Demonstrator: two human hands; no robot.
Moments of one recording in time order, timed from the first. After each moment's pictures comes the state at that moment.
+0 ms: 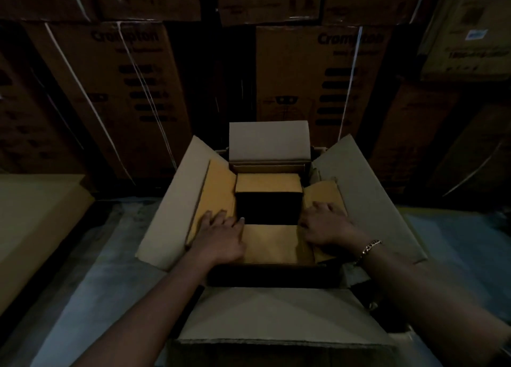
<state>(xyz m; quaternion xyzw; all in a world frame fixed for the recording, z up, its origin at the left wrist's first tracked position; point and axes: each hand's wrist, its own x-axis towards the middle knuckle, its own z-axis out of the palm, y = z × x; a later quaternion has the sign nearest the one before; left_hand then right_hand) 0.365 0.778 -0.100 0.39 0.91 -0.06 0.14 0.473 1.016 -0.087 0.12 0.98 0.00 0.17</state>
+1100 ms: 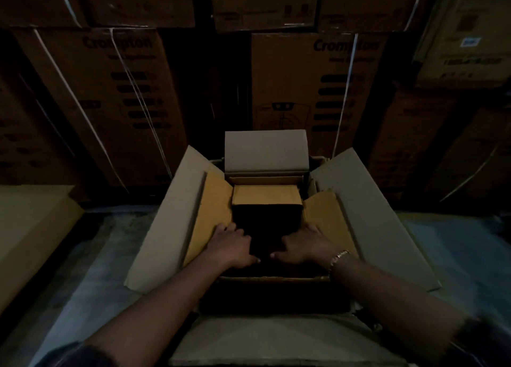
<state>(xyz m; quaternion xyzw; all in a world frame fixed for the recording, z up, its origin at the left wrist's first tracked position) 0.334 0.826 -0.122 0.43 0.88 -0.14 0.13 0.437 0.994 -0.112 0.10 0.97 0.01 0.24</state>
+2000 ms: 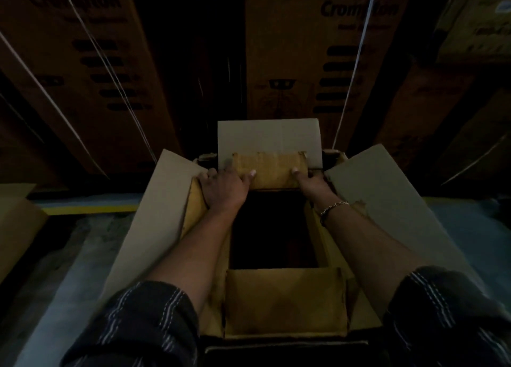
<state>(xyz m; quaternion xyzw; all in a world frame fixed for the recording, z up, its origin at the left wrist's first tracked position) 0.180 0.927 -0.120 0.22 0.97 0.06 -0.04 0.276 1.117 -0.141 0.42 0.68 -0.59 -0.11</state>
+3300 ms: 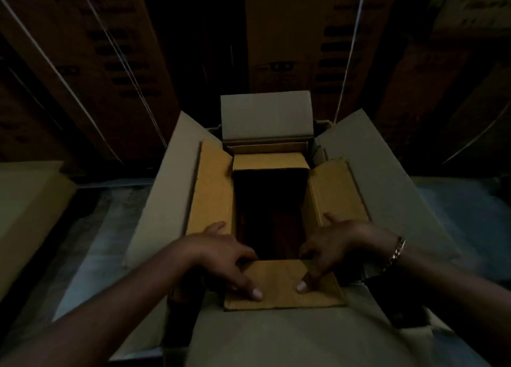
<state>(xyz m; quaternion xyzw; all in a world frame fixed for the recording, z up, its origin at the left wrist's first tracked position) 0.365 0.775 -0.075 0.50 0.76 -0.14 0.38 0.484 0.994 -0.081 0.00 0.88 -0.07 0.46</state>
